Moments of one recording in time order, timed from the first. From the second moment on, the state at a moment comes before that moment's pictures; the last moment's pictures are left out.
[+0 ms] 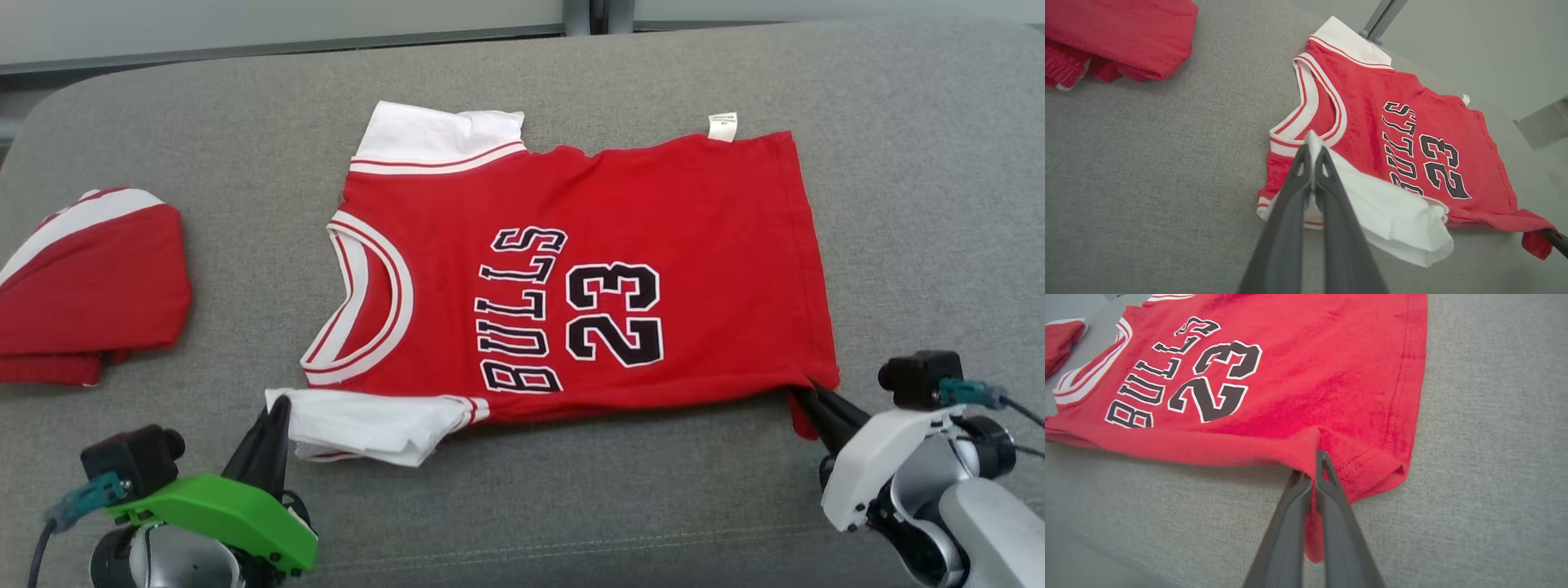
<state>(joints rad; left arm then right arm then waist) 0.04 0.34 -0.26 -0.15 -0.80 0.20 0.16 -0.17 -0.44 0.37 0.24 0.62 0.13 0.07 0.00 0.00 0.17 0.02</state>
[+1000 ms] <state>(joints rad) -0.37 0.27 -0.28 0.22 -0.80 0.06 0.06 -0.60 -0.56 0.67 0.48 0.85 0.13 -0.02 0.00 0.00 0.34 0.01</state>
